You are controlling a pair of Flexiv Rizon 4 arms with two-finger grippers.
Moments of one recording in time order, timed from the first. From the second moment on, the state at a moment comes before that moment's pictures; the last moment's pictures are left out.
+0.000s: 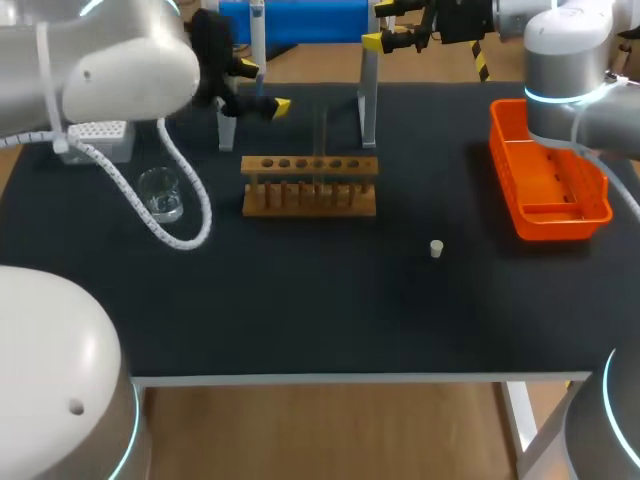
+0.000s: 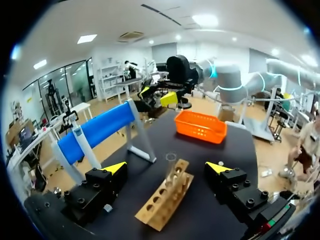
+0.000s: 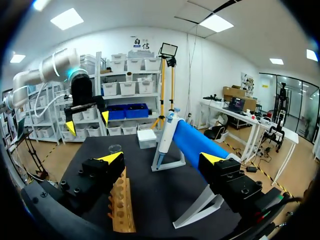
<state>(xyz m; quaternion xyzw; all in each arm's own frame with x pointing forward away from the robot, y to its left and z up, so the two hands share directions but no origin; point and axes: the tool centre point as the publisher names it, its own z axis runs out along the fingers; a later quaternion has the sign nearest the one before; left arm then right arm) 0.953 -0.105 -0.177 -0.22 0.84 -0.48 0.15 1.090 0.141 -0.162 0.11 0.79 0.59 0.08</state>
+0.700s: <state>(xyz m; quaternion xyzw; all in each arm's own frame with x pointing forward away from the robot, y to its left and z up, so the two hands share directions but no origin) 0.983 -0.132 -0.236 -0.16 0.81 -0.54 0.19 1.090 0.141 -0.162 0.11 0.79 0.59 0.08</state>
